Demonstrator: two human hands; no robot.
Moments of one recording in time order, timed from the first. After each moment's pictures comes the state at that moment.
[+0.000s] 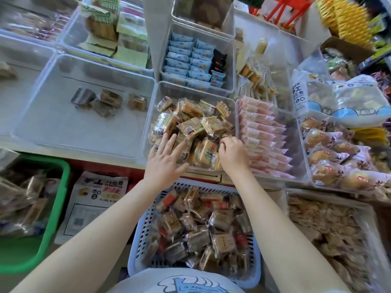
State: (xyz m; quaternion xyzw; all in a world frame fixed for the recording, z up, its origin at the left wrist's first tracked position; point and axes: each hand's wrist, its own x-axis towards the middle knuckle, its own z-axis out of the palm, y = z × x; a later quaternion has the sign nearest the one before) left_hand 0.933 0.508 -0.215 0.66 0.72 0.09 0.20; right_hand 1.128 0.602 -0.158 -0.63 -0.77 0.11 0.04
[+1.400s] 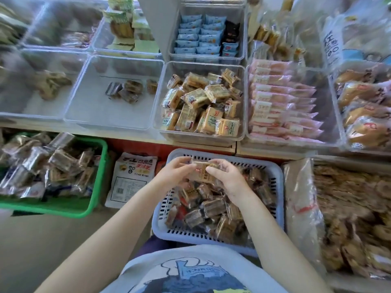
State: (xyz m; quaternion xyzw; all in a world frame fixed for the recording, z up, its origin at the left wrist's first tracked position) left_hand 1.000 0.398 -0.171 0.26 0.70 0.29 0.60; right_hand 1.190 0.451 -0.194 -0.52 -0.39 0.73 0.19
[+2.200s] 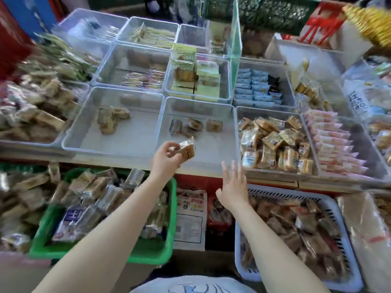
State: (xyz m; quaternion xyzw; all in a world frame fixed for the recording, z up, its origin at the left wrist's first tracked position) left_hand 0.654 0.399 -0.133 0.33 0.71 0.46 0.42; right_hand 0.879 0.420 -0.194 -0.61 -0.77 0.15 -0.07
